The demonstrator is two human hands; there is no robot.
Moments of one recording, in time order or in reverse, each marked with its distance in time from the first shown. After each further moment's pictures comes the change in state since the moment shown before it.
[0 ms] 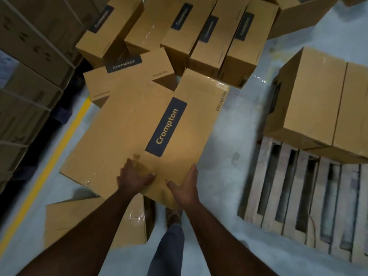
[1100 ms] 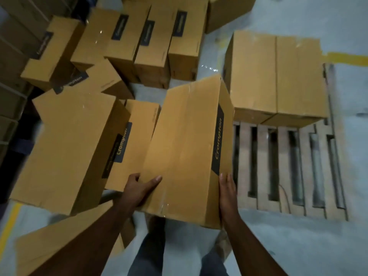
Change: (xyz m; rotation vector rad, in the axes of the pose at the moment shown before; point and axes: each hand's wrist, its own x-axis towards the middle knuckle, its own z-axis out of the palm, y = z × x) left_hand -0.098 0.073 0.150 -0.354 -0.231 0.035; right_hand -0.059 0.171 -0.245 0.372 0.420 0.155
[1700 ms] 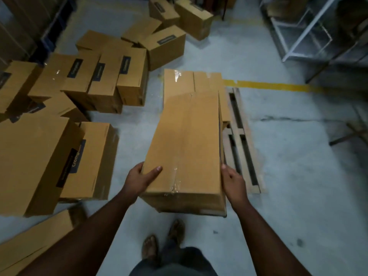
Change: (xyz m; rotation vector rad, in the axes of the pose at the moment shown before) left_hand -0.279 0.068 0.179 0.032 -0.201 0.469; right_hand -0.171 -0.027 -0.349 -0.079 0.225 -0.318
